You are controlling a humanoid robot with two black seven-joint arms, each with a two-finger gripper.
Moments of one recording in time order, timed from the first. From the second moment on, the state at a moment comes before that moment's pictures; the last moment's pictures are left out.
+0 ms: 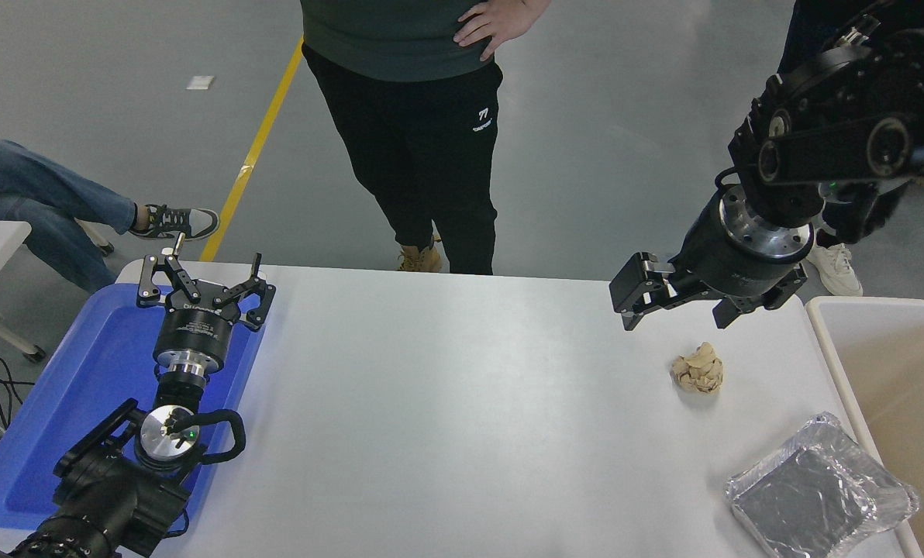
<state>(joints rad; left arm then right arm) -0.50 0.13 -1.12 -0.54 -0.09 -0.62 -0.36 2.34 -0.05 -1.43 1.53 0.05 0.64 0.10</state>
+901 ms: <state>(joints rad) -0.50 0.13 -1.12 -0.54 -0.09 -0.62 -0.36 2.33 -0.05 -1.44 1.53 0.06 0.63 0.11</state>
